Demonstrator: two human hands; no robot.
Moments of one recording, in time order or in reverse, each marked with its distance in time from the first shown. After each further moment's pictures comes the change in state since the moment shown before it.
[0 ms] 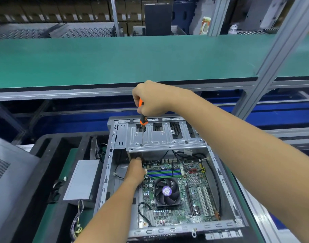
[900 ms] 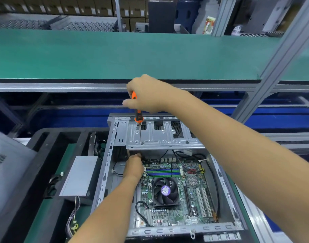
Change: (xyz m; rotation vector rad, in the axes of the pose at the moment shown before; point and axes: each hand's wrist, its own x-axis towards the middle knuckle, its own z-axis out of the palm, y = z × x) left_hand 0.010 -0.001 0.004 -0.015 0.091 -0.039; right_hand 0.009 -0.014 0.003 -0.040 0.134 -0.062
